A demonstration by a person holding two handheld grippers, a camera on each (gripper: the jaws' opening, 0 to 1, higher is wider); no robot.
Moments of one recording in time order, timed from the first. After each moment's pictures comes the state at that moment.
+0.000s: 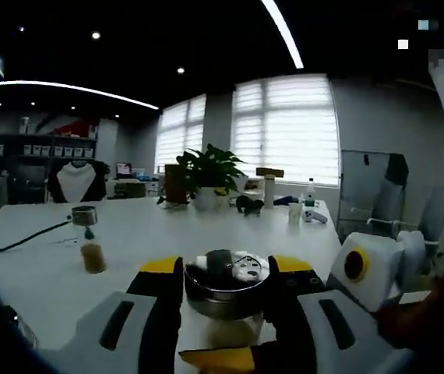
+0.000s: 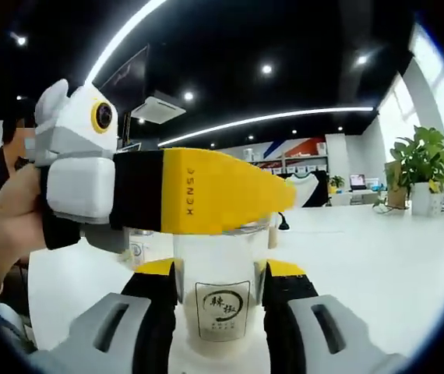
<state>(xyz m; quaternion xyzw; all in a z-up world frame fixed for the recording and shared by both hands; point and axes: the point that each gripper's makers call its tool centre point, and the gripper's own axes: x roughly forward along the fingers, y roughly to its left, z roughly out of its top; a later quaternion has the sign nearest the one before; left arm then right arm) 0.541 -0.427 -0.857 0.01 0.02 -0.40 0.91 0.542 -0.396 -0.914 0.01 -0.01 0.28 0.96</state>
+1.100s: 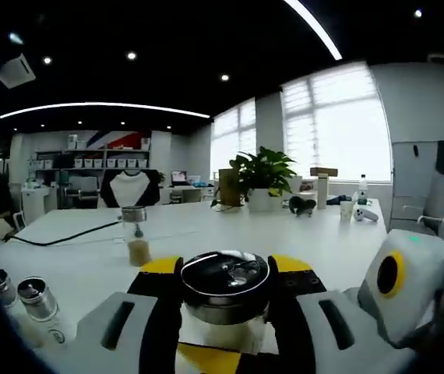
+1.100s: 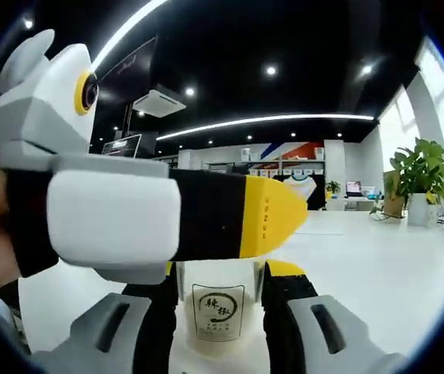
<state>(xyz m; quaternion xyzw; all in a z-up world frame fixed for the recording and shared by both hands) 0.548 -0.410 -0.868 0.00 0.01 -0.32 0.95 0.541 -0.383 -0.919 -0.02 0.00 0.27 0.96</state>
